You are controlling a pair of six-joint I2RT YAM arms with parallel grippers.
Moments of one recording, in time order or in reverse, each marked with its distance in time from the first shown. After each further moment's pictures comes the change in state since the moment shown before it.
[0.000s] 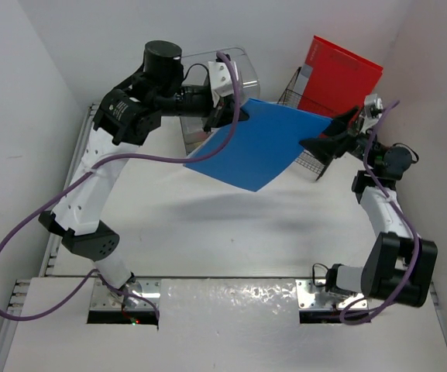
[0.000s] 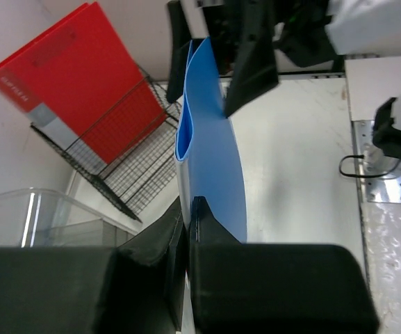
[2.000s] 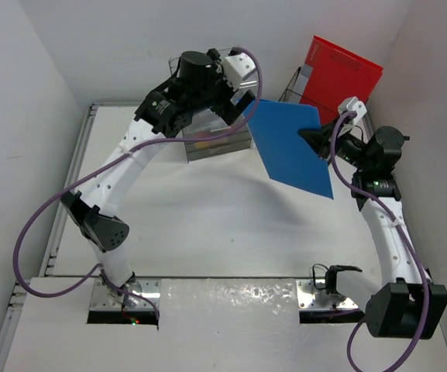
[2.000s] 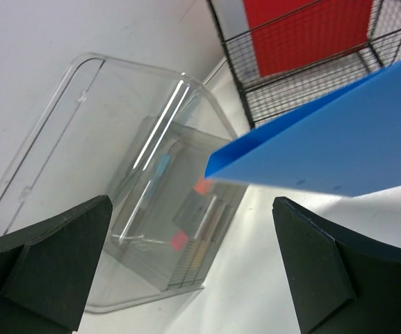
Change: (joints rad) left arm 0.003 0.099 -0.196 0.264 -0.650 -0.039; right arm 0.171 -0.188 0.128 -0.902 0.269 -0.820
